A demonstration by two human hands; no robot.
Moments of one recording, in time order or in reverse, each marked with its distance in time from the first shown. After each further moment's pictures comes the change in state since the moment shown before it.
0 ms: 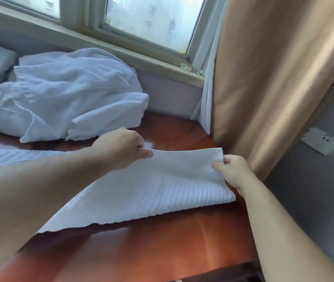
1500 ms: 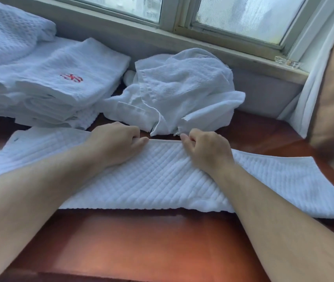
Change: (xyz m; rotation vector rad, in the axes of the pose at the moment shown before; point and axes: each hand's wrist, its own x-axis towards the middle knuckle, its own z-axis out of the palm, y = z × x) left_hand -0.128 -0.209 -0.070 0.239 0.090 -0.242; right_hand -0.086 -0.179 0.248 -0.464 -0.001 -0.859
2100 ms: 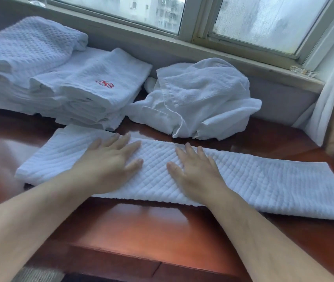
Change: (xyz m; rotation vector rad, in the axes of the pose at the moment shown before) left_hand -0.087 -0.032 -0.031 0.015 -0.334 -0.116; right_hand -0.052 -0.078 0.003 0.083 -0.457 0.046
